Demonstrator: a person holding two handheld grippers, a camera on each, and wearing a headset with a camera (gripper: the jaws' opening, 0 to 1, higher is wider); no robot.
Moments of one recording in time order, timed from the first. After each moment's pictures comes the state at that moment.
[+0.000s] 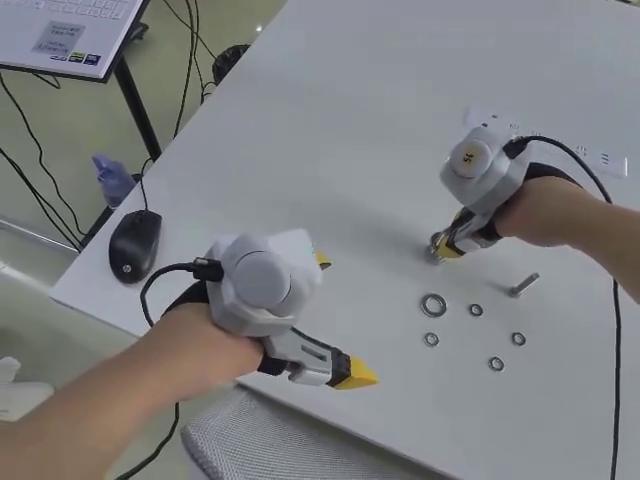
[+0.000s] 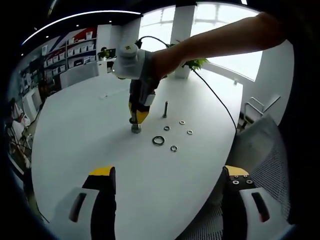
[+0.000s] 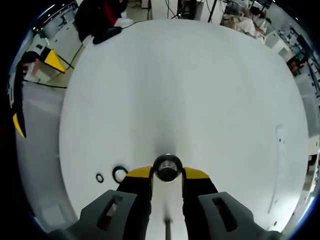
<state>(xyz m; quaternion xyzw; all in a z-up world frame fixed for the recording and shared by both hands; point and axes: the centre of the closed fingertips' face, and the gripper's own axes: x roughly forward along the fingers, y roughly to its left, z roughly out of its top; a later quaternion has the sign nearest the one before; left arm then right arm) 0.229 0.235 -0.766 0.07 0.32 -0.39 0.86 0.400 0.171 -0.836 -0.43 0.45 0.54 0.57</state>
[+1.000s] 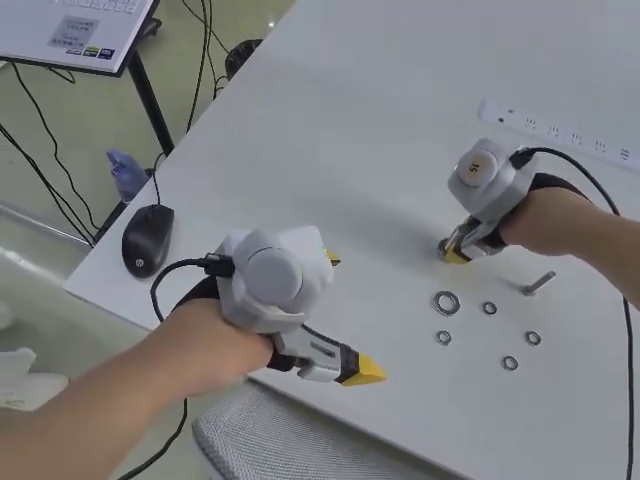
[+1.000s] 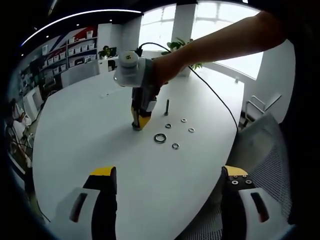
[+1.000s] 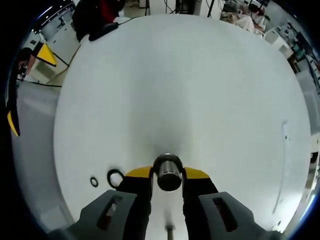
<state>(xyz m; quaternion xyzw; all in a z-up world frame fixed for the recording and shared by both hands) 0.230 0.238 -0.770 0.07 0.32 -0.39 0.86 0.402 0.171 -0.857 -0.43 0.45 0.53 0.57</state>
